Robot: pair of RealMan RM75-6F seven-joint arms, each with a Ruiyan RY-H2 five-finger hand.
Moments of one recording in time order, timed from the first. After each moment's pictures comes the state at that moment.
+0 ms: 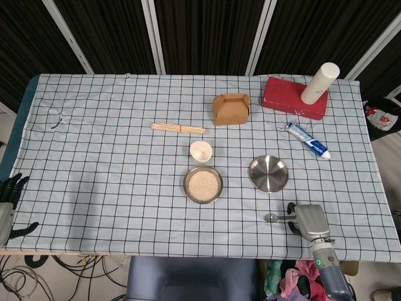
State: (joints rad) left arm -0.08 -1.07 -0.03 -1.68 1.43 1.43 0.09; right arm 0.25 -1.44 0.05 -1.55 -1.25 1.20 -0.46
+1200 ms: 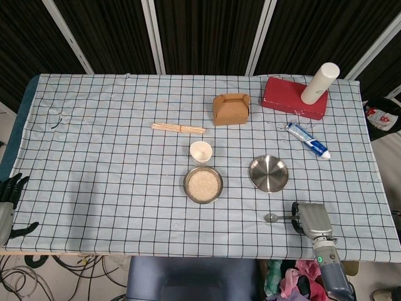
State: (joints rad) left arm -0.08 -1.07 -0.03 -1.68 1.42 1.43 0.10; right arm 0.26 -1.46 0.06 -1.51 -1.20 1.19 -0.44
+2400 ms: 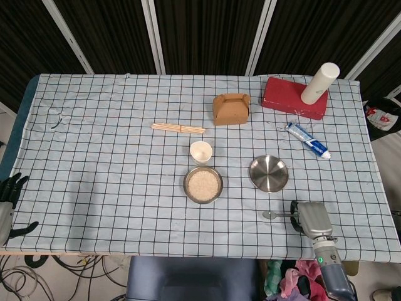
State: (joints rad) left arm -0.08 -1.07 -0.03 -1.68 1.42 1.43 0.09; right arm 0.26 -1.44 0.06 -1.54 -1.25 1.23 -0.41
